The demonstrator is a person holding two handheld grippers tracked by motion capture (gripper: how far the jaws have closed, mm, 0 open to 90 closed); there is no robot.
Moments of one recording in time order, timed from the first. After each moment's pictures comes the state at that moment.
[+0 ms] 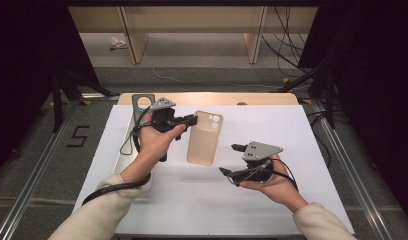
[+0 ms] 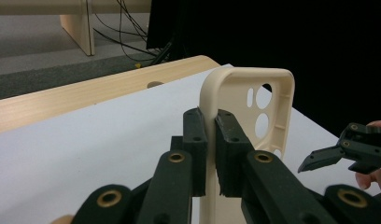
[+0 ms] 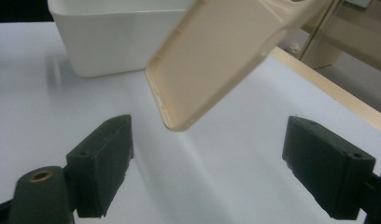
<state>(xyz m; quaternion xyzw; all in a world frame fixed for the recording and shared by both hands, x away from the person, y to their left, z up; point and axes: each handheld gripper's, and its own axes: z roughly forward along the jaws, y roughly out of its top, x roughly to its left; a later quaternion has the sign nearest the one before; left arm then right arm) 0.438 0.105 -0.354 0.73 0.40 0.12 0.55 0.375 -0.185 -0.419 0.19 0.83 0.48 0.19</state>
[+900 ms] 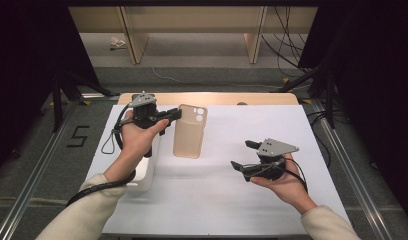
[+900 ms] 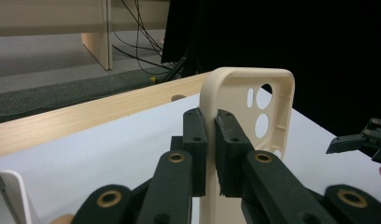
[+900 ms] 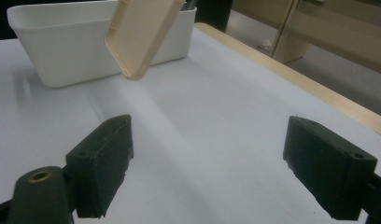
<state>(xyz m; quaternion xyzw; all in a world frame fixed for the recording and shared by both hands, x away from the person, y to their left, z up) 0.439 0.145 -0.342 0.71 0.41 0.15 0.56 0.375 -0.214 -0.417 0.24 0.81 0.49 0.21</state>
